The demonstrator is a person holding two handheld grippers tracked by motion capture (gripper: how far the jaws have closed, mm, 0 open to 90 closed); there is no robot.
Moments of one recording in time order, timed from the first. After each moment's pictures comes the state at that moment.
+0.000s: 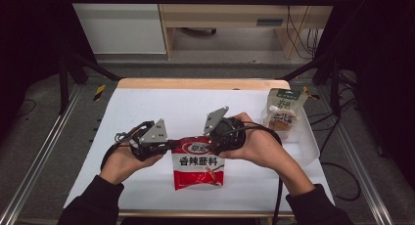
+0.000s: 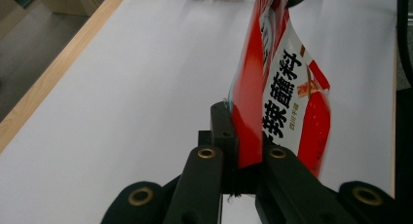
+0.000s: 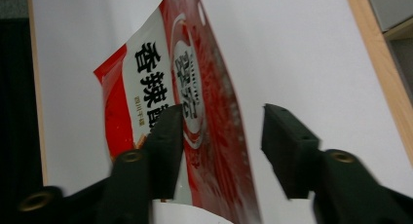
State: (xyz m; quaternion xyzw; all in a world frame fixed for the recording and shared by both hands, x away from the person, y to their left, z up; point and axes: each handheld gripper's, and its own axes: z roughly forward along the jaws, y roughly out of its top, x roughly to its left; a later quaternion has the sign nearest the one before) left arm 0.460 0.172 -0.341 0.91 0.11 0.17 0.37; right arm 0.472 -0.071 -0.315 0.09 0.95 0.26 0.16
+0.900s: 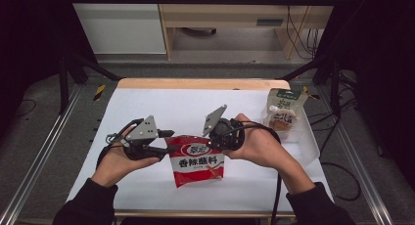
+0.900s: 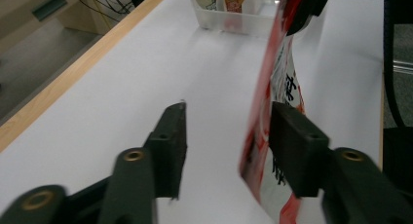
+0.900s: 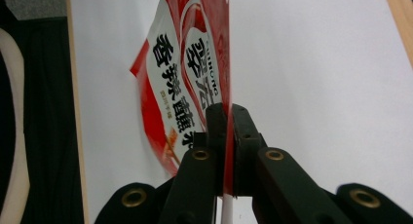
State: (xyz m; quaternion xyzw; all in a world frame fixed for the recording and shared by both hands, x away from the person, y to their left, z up) left arm 0.455 0.191 -0.338 0.87 0.15 0.17 0.44; right arm 0.468 -0.071 -0.305 0.08 0.96 0.26 0.11
